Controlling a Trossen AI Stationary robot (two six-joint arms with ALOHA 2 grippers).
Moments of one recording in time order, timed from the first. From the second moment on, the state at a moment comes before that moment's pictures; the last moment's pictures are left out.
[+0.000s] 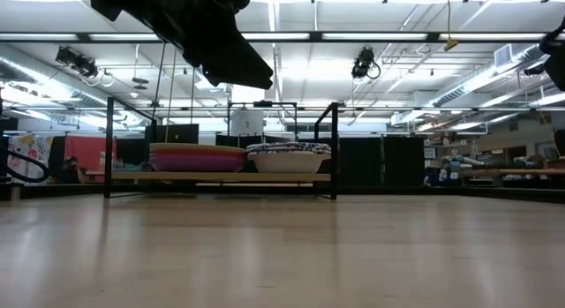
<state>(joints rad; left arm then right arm) -0.19 1.47 0.82 0.11 -0.22 -0.14 0.71 1.05 0.44 -0.50 -0.10 0.93</state>
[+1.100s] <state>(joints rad) -0.19 1.47 0.82 0.11 -0.22 -0.14 0.71 1.05 0.44 -0.50 -0.13 0.93</state>
